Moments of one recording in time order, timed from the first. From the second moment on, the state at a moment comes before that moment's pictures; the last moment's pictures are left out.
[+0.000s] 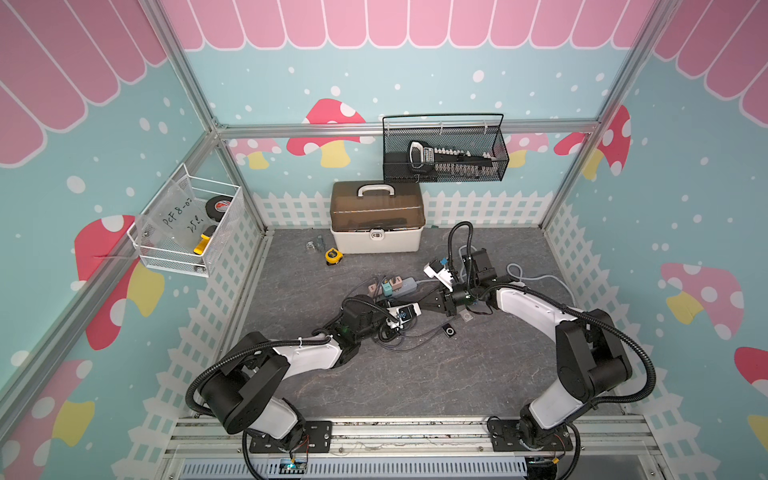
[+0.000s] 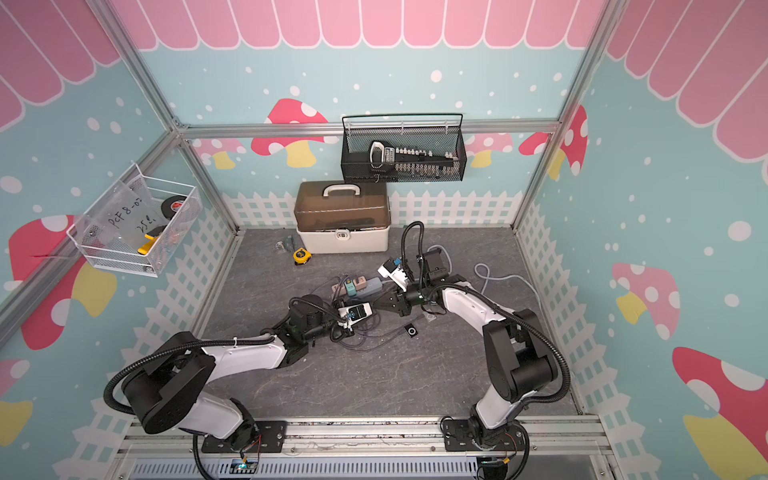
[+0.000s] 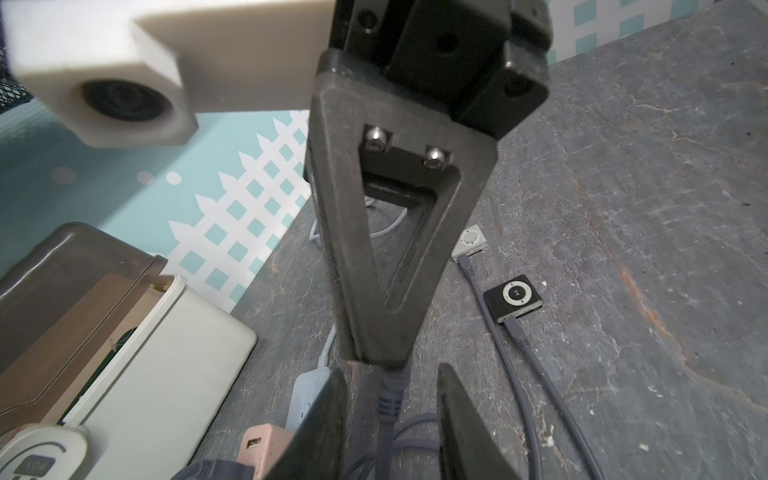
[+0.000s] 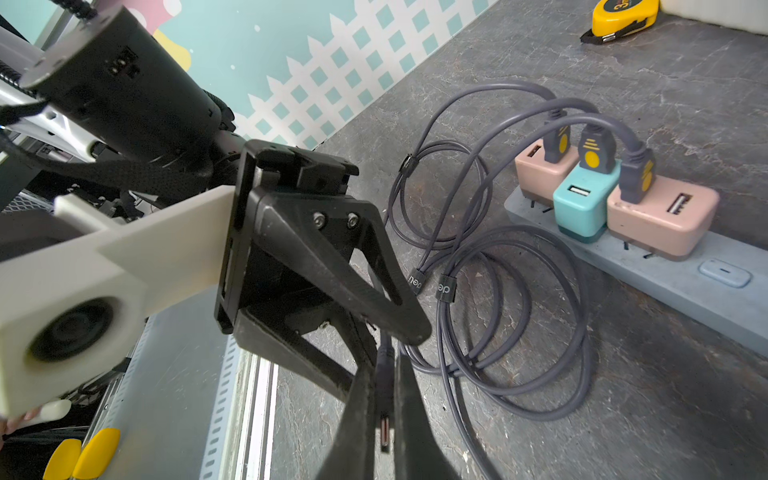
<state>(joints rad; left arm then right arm) -0.69 1.51 0.57 0.69 0.35 0.61 0.37 1.64 1.06 -0.33 -1.09 -0.25</state>
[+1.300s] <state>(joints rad) -0.62 1.44 0.88 0.00 0.57 0.63 0.29 1.38 0.86 -0.30 -1.00 -0.89</state>
